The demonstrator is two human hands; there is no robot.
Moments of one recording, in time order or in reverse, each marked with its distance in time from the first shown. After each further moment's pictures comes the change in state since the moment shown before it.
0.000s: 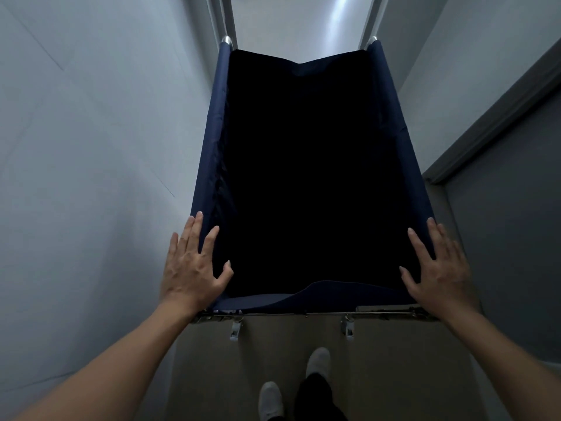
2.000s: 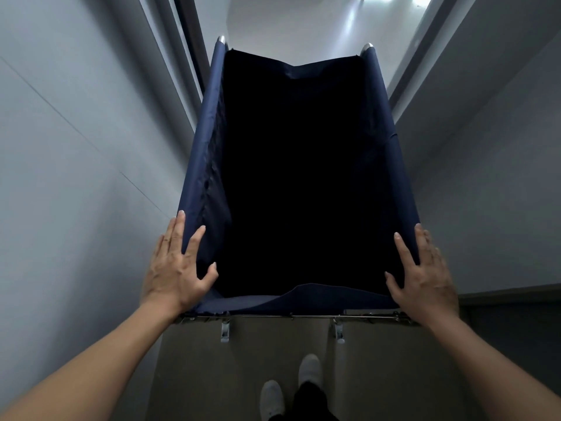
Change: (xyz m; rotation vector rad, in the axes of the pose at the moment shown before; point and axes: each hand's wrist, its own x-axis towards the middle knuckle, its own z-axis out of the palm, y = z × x) left_hand 0.685 -0.041 -0.024 -0.054 -0.011 -0.048; right_hand 0.687 0.017 0.008 -0.061 -0.039 0.004
